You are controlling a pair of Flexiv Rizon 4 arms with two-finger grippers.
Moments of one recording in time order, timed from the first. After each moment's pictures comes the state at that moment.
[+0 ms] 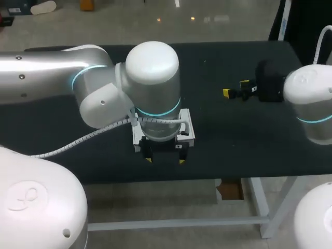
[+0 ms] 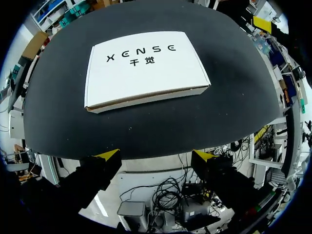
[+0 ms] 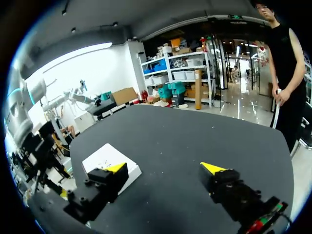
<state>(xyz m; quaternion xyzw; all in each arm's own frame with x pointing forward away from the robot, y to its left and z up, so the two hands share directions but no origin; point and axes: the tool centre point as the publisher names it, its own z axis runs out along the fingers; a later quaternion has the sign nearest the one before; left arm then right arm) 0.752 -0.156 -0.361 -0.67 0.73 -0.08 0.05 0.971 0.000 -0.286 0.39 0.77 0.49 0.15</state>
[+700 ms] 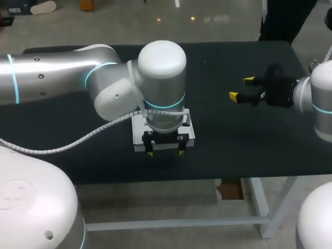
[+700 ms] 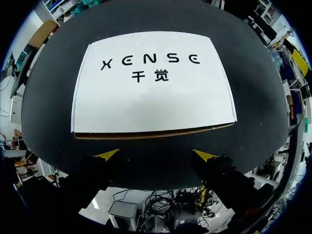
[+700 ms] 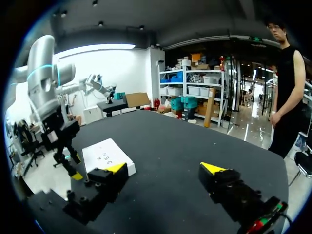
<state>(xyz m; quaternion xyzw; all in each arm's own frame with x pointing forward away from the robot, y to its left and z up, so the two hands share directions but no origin) 0.805 -0.155 -0.393 -0.72 0.69 -0.07 0.06 0.977 -0.016 -0.287 0.29 0.78 0.53 0.18</state>
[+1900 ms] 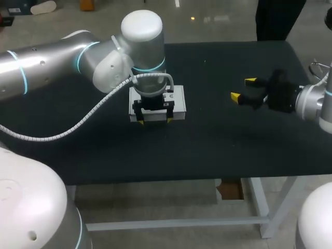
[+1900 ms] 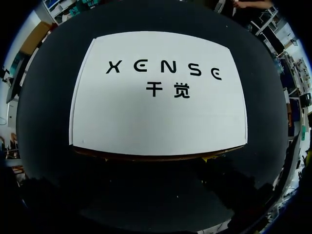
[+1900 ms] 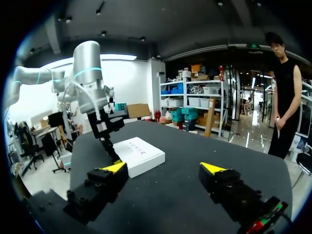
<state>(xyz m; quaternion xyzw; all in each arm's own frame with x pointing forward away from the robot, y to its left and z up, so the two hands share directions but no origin) 0.954 -0.119 -0.401 -0.72 0.68 -0.08 0.04 0.976 -0.018 -0.287 0.28 0.75 0.57 0.20</state>
